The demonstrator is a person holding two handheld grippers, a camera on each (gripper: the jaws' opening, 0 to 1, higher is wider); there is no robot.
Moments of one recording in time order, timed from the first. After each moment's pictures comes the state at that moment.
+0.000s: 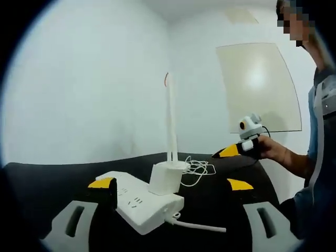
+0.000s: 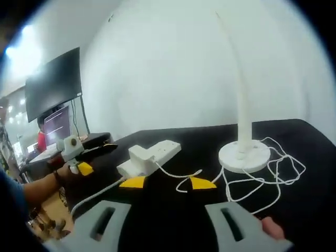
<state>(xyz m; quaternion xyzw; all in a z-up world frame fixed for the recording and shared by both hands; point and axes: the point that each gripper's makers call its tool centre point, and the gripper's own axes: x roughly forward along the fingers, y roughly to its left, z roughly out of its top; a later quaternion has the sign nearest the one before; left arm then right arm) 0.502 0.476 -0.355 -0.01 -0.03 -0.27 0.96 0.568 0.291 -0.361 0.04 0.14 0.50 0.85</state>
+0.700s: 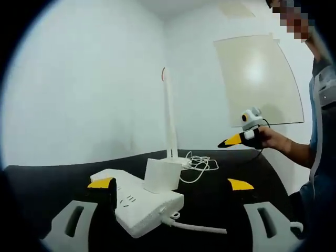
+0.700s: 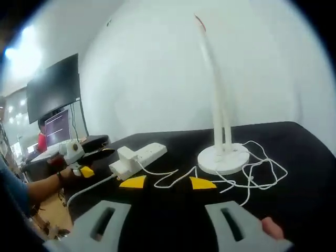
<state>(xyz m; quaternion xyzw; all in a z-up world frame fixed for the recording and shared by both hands) 0.507 0.458 -0.371 0.00 -0.03 -0.27 0.96 0.595 0.238 -0.354 0.05 0.13 0.51 0.85</state>
